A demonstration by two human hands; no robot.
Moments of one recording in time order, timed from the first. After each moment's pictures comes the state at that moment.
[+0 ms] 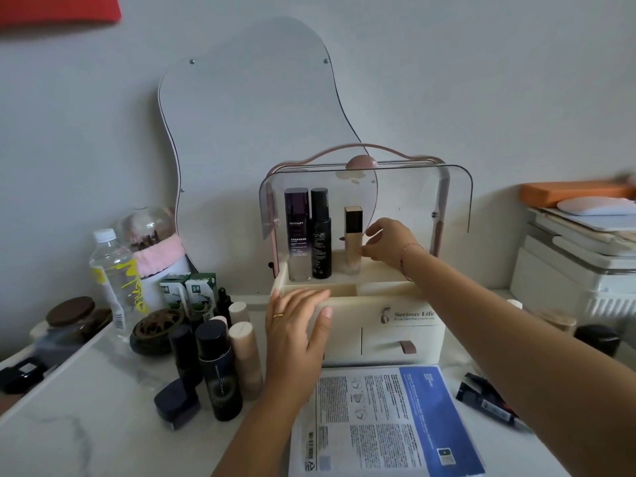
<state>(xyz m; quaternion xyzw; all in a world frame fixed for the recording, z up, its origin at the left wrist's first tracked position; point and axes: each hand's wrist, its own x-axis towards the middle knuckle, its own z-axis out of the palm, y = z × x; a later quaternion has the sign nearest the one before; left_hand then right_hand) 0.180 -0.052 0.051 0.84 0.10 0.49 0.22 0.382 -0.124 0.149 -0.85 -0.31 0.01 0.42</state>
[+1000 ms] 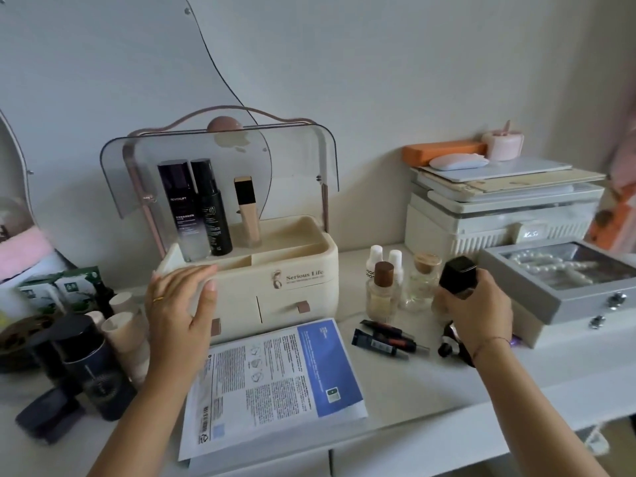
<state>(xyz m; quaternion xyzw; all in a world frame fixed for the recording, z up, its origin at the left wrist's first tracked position) 0.184 -0.053 0.050 0.84 0.09 0.50 0.18 0.348 -0.385 0.032 -0.85 0.01 -0.20 0.48</state>
